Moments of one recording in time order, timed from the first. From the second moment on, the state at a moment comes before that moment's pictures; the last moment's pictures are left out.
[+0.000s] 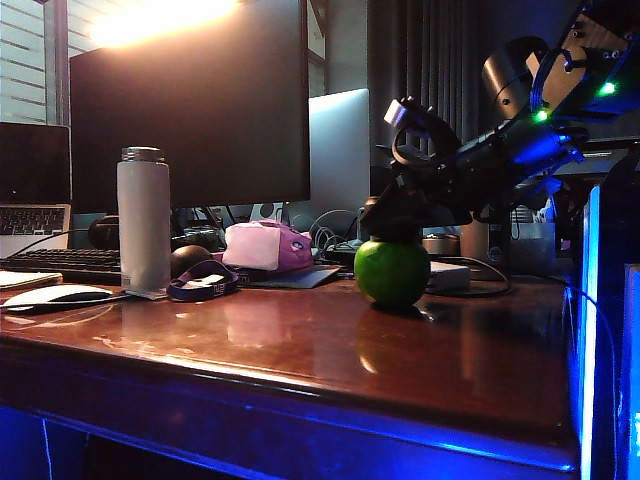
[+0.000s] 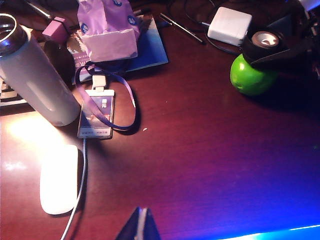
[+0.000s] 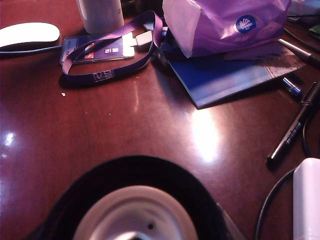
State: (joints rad) left arm -0.10 1.08 1.28 -0.82 0.38 0.37; right arm 0.26 1.83 1.09 0.29 -0.56 -0.24
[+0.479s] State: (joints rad) left arm -0.10 1.08 1.28 -0.82 0.38 0.37; right arm 0.26 1.83 1.09 0.27 -0.56 -0.27
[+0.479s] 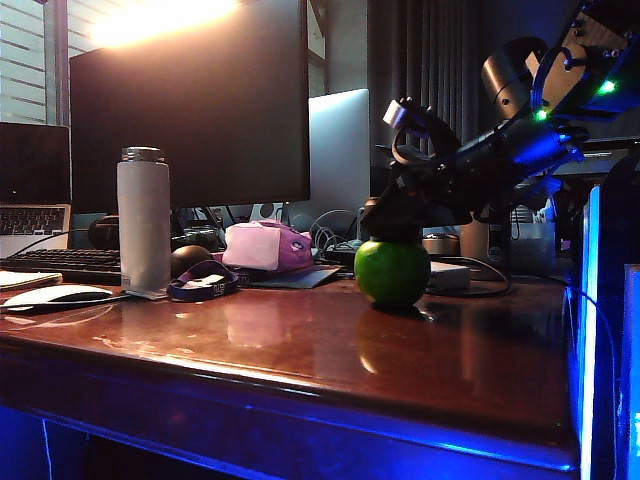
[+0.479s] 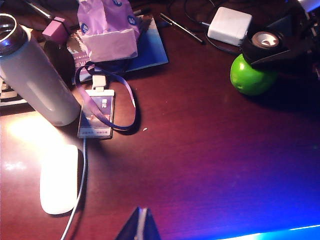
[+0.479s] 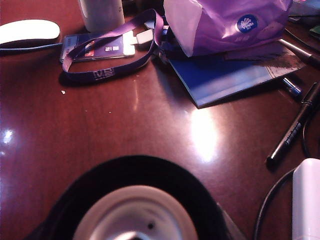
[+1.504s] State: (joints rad) left arm -0.10 1.08 1.28 -0.82 0.38 0.37; right arm 0.26 1.84 1.09 0.20 -0.52 -0.32
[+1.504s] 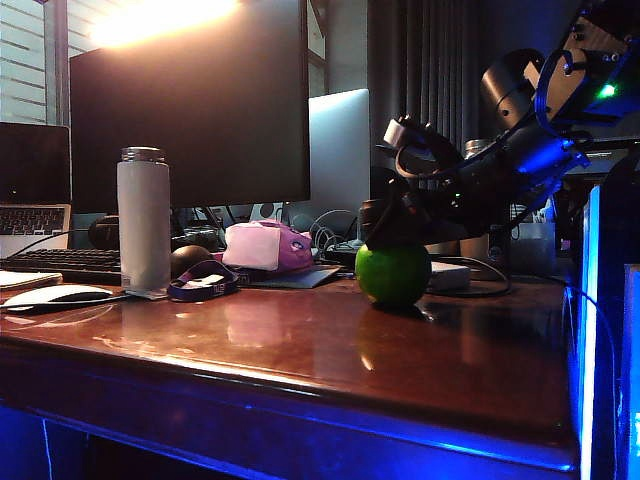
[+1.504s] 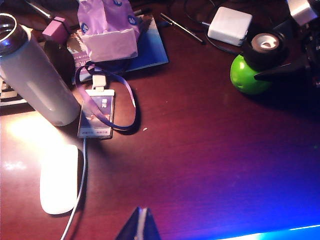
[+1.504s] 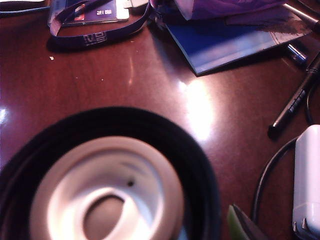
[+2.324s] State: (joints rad) left arm -0.10 1.08 1.28 -0.82 0.38 0.37; right arm 0.26 1.80 1.09 0.20 -0.53 -0.32
